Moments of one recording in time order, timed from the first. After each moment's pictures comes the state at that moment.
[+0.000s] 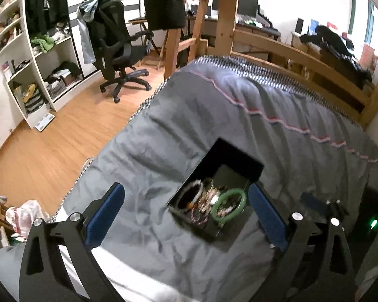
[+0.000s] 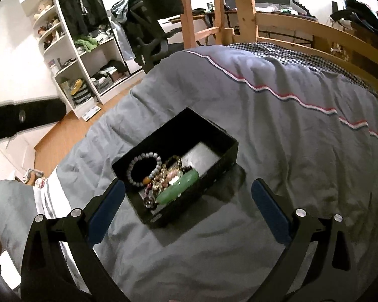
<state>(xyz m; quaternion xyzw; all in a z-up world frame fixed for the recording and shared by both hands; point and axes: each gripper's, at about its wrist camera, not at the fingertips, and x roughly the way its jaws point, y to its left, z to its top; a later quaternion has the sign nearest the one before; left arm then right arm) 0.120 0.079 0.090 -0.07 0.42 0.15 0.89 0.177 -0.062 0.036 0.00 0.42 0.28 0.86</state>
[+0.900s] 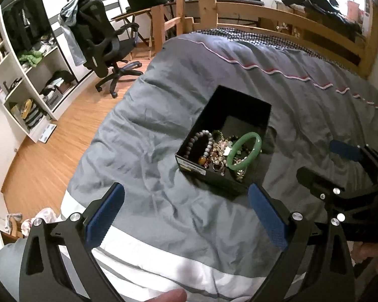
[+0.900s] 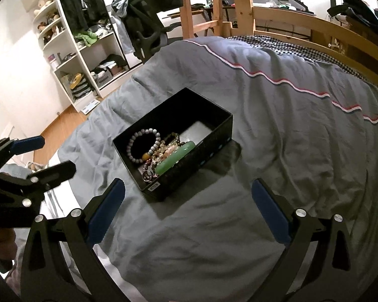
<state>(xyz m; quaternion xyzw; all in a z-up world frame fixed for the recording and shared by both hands) 0.083 0.060 0.039 0.01 0.46 0.13 0.88 0.154 -0.077 0.024 -0.01 0.43 0.28 0.86</state>
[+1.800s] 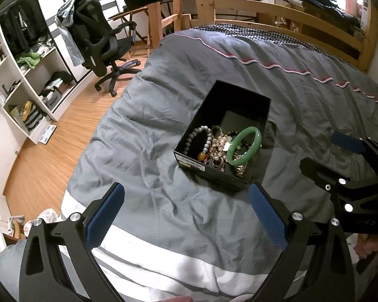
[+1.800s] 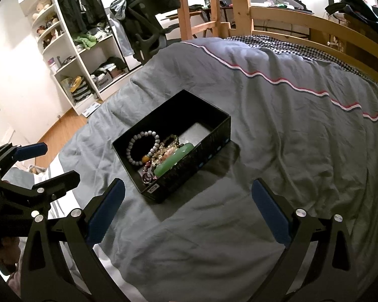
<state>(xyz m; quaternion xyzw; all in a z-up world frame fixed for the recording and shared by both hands) 0.083 0.059 0.038 0.02 0.47 0.13 0.87 0.155 -0.082 0.026 0.00 0.43 0.29 0.86</state>
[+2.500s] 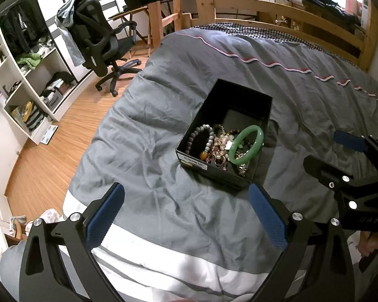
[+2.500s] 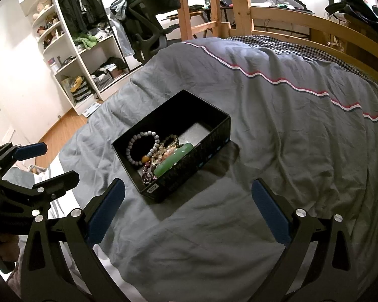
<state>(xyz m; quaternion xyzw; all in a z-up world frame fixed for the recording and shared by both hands) 0.083 0.063 0.036 0.02 0.47 0.13 0.87 0.156 -0.082 0.025 0.00 0.43 0.29 0.86</state>
